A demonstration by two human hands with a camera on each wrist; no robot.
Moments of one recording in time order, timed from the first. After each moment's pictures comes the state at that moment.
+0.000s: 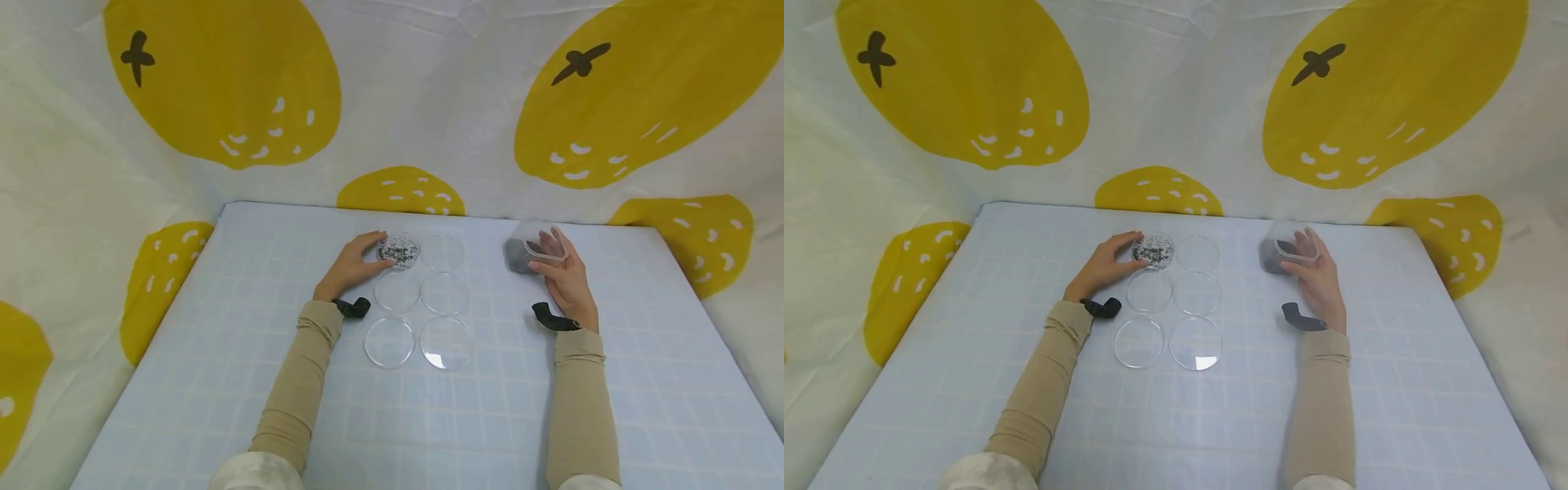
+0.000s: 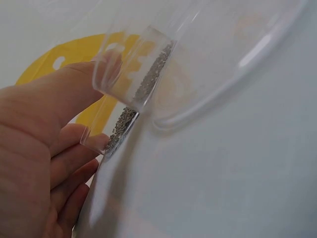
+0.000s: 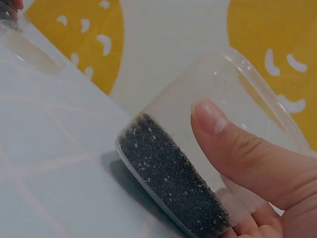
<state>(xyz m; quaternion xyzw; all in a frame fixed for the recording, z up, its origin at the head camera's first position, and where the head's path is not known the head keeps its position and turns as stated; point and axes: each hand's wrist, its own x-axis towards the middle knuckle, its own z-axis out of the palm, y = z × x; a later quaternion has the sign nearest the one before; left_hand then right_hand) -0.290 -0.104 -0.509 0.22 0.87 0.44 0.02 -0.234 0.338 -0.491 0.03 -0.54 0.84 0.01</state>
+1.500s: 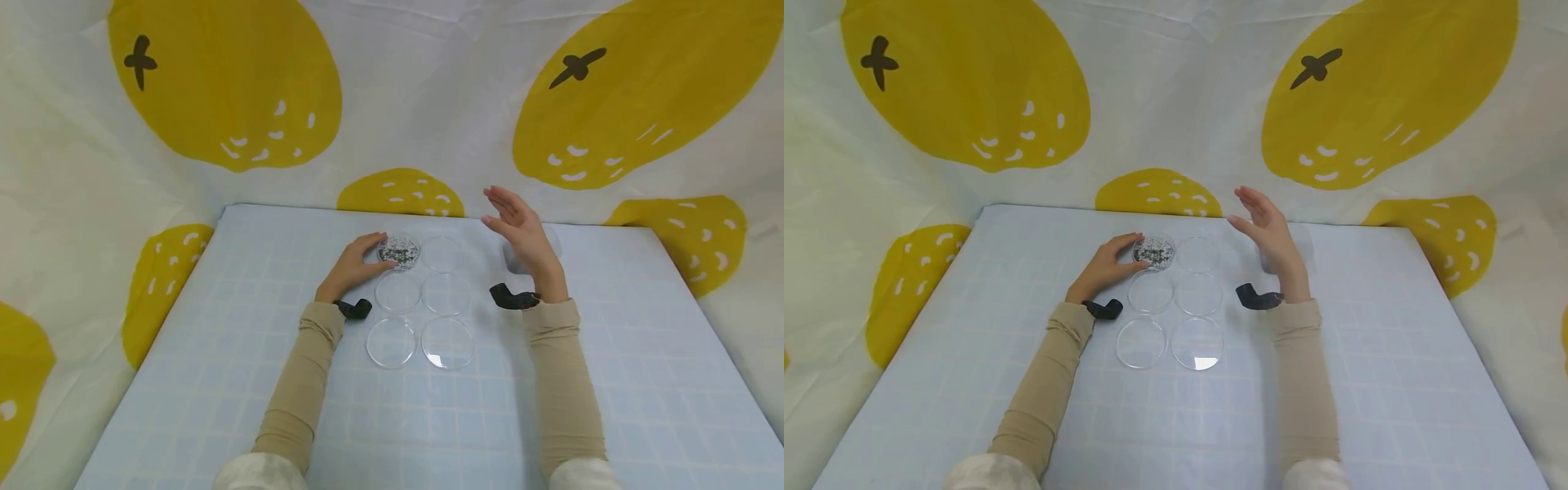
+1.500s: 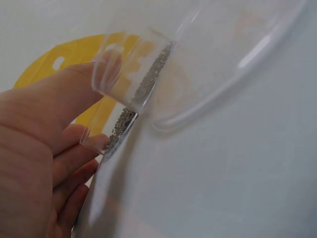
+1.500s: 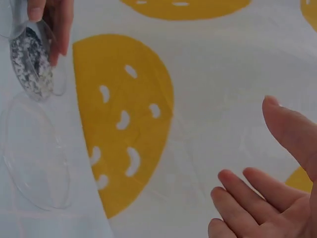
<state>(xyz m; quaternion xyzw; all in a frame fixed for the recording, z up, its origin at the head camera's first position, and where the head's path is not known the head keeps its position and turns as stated) -0.288 -0.103 -0.508 0.21 0.87 0.44 0.02 -0.246 0.231 -0.375 0.14 -0.72 0.68 0.00</state>
